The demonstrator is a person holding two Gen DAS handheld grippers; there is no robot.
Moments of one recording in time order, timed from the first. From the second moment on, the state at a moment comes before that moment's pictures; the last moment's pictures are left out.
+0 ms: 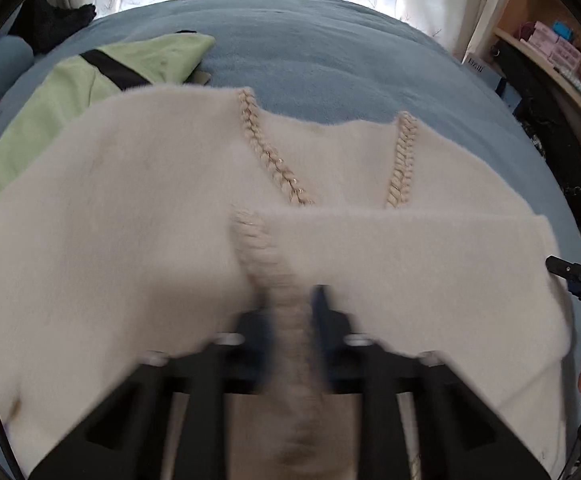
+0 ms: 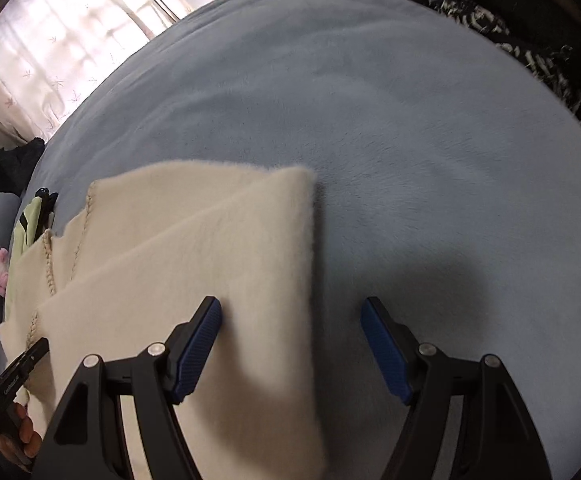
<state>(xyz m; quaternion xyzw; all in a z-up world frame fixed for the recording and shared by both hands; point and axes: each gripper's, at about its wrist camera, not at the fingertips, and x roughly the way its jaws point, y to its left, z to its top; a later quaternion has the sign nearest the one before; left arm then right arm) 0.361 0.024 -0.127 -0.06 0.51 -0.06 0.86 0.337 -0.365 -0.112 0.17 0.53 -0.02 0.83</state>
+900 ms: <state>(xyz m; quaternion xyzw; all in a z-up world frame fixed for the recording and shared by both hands) 0.346 0.026 -0.070 -0.06 0.45 -0.05 0.89 0.284 -0.315 -0.044 0.12 0.46 -0.04 0.88</state>
